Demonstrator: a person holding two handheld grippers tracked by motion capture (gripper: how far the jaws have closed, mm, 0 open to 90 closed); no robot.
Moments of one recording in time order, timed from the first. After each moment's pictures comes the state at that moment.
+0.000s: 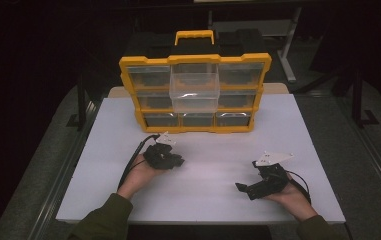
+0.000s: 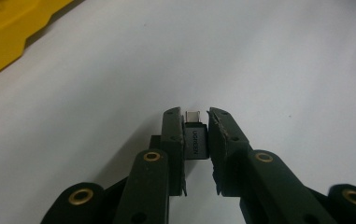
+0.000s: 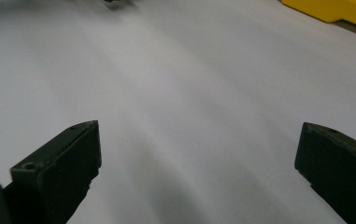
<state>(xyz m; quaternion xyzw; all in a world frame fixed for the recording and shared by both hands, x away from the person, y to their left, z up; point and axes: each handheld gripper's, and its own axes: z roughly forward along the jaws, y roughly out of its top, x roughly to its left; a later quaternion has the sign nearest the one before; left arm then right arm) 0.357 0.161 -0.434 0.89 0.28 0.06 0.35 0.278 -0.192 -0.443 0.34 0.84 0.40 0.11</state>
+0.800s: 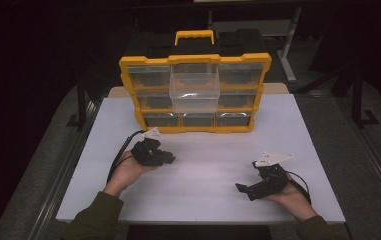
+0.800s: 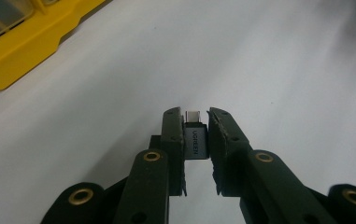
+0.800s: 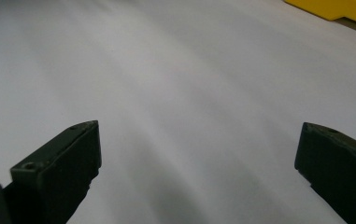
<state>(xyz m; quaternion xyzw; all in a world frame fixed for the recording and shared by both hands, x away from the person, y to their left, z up) 0.355 0.188 -0.410 0.89 0.29 0.04 0.36 0.277 -0.191 -0.443 0.34 0.84 0.40 0.11</state>
